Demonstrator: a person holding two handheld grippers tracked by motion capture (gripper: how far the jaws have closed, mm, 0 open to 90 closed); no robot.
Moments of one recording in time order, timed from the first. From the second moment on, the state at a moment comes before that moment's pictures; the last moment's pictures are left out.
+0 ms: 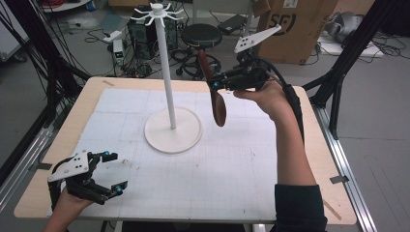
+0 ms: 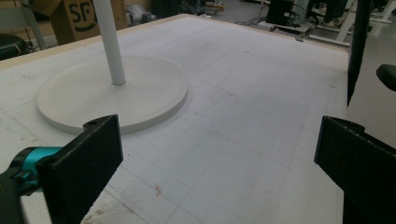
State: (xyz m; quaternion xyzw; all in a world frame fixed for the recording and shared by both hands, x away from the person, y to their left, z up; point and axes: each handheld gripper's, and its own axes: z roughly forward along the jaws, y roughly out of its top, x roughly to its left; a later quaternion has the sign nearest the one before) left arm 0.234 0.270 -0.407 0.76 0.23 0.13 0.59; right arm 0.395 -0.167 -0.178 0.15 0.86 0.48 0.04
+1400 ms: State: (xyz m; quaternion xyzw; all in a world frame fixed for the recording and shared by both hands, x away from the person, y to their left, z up) left arm 0.234 0.275 -0.405 0.76 0.23 0.13 0.60; right arm 0.445 -0.134 -0.114 0.15 0.87 0.47 0.06
